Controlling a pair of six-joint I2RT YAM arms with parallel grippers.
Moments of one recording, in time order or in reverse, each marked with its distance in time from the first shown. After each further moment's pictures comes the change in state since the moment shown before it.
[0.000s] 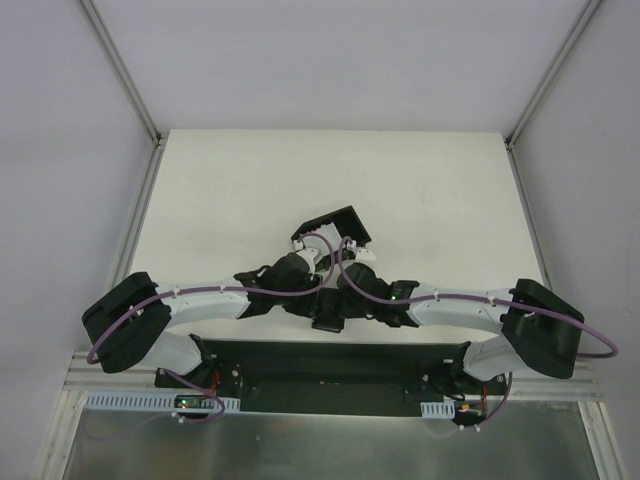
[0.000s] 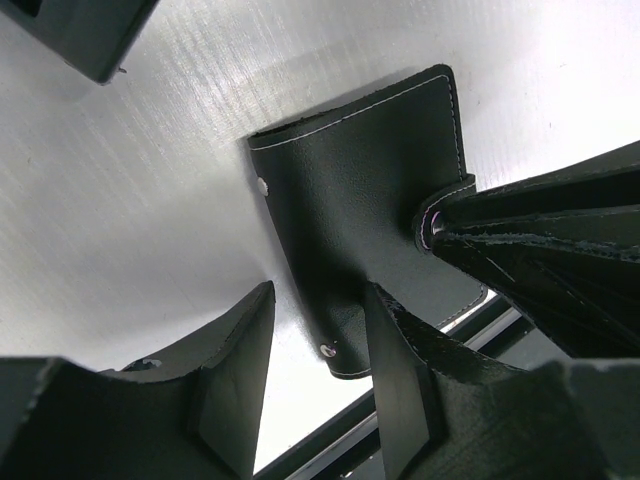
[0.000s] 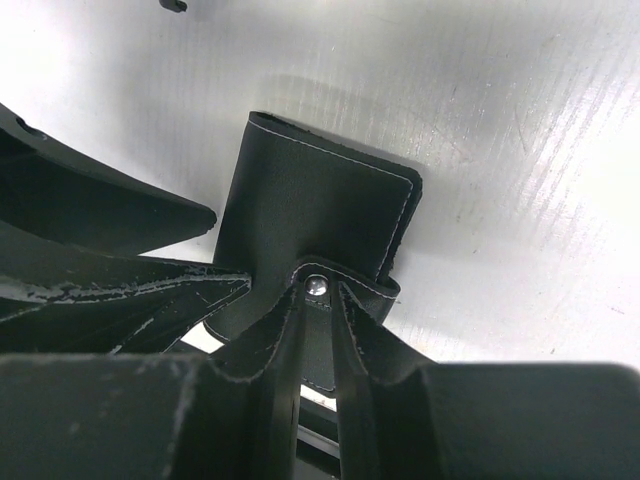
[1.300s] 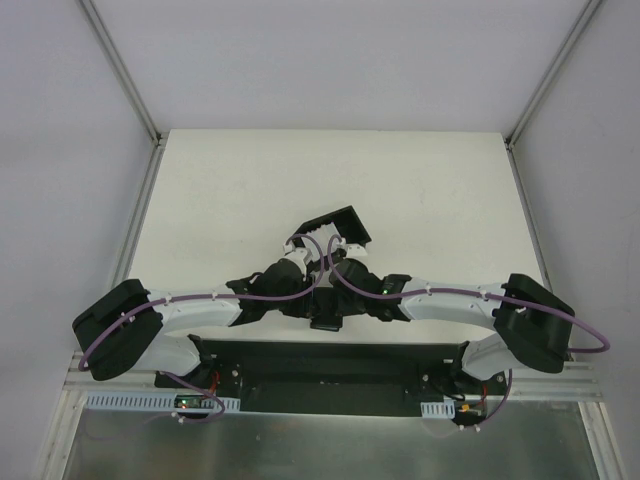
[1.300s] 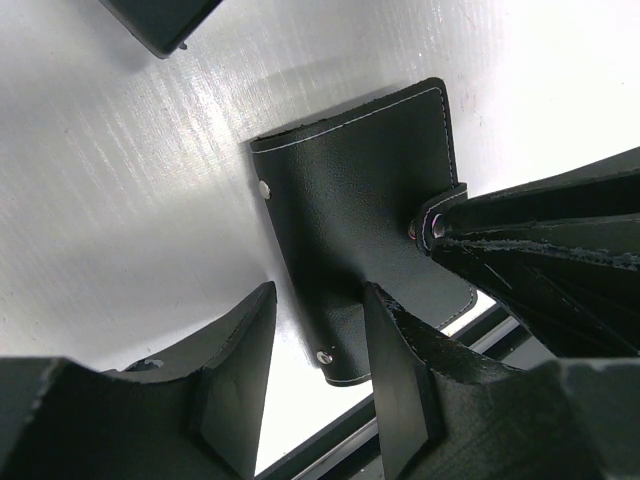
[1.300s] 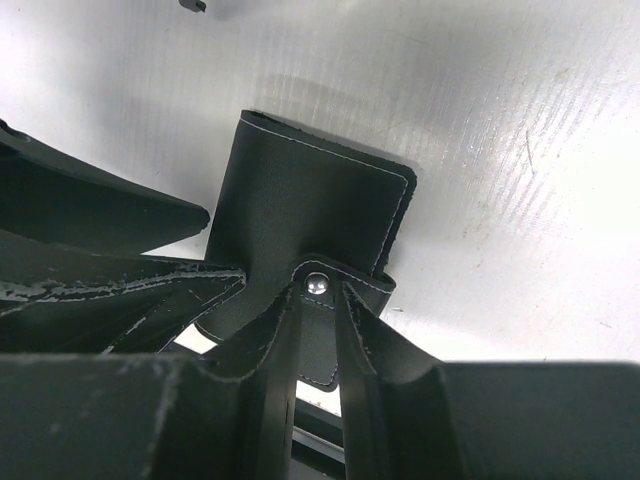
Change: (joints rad) left arm 0.000 -0.064 -0.093 0.098 -0.053 -0.090; right arm 0.003 0.064 0.103 -0.095 0.000 -0.080
